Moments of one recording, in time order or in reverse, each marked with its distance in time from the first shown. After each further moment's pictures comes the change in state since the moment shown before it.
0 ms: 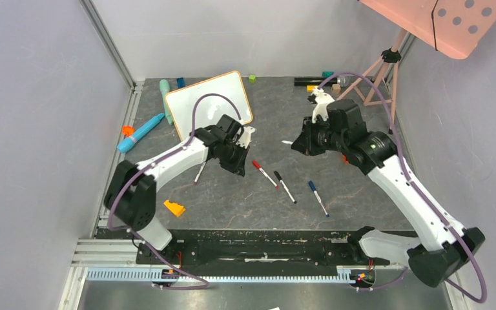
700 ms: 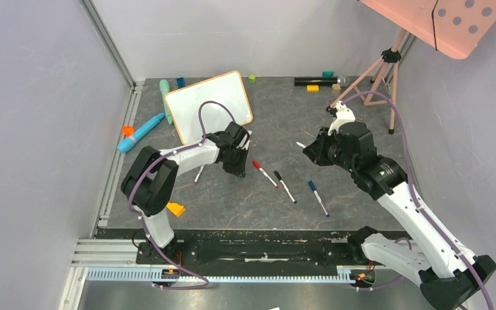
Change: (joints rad) left arm 0.000 0.216 -0.011 0.149 -0.137 -0.256; right arm -0.004 -0.240 -0.276 0.167 0.248 0.154
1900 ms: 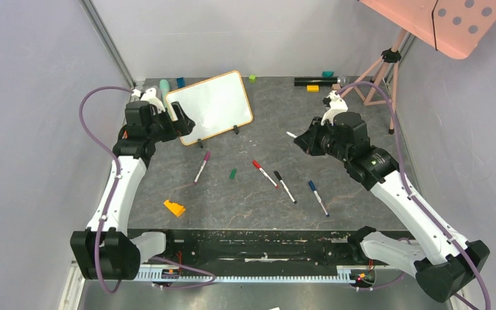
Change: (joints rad) left arm 0.605 -0.633 -0.109 0.087 0.068 0.000; right arm 0.000 0.087 0.047 0.110 -0.053 0.019
